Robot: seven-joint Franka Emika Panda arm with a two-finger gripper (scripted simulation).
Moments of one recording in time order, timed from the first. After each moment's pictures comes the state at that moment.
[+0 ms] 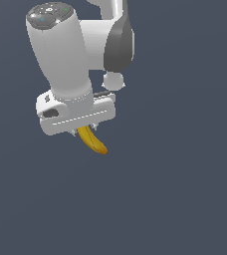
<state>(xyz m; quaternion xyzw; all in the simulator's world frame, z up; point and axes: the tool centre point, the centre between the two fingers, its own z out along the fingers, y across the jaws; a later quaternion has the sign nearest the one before) 0.052 -0.092 0.275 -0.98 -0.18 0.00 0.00</state>
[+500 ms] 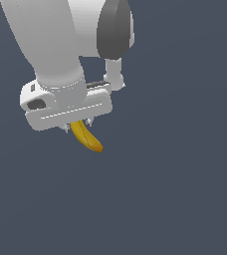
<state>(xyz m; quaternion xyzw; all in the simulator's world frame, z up) 0.064 -0.102 0.311 -0.98 -0.18 0.00 0.00</state>
